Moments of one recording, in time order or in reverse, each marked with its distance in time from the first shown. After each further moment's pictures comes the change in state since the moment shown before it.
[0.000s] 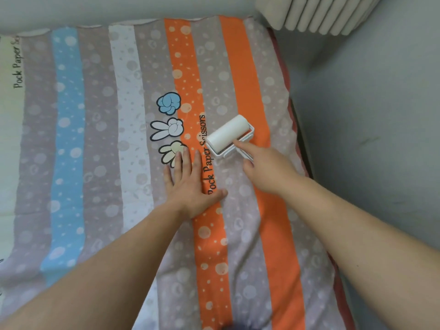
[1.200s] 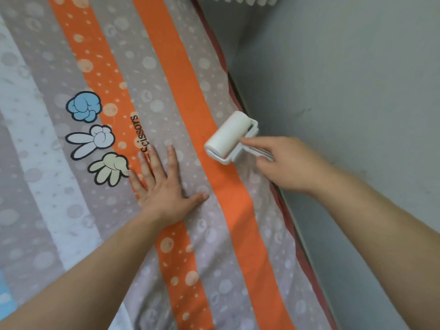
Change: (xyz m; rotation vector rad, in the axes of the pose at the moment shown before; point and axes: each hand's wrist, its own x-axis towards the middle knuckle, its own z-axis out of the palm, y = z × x) left_hand 0.022 0.047 0.008 0.059 -0.133 0.087; right_hand -0.063 0.056 -0.073 0.034 0.015 0.246
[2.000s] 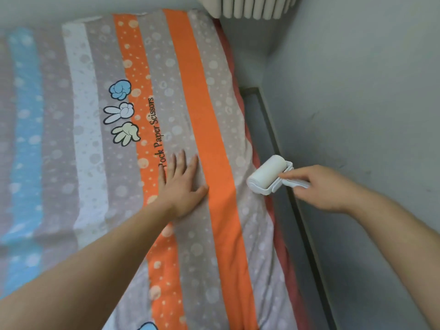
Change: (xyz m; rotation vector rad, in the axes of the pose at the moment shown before) left_hand -0.077 0.054 0.053 0.001 0.119 -0.002; right_hand -0.086 0.152 0.016 0.040 -0.217 -0.048
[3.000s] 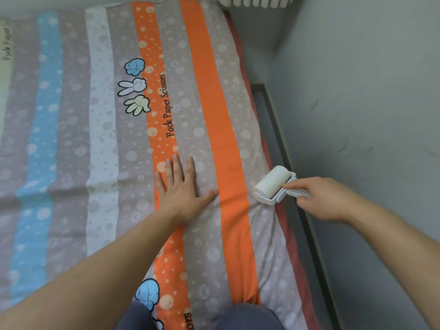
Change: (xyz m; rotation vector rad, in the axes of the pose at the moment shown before) left_hand -0.085 -0.007 0.058 0.038 0.072 -0.148; right_hand -0.057 0.018 0.074 -0.182 0.000 0.020
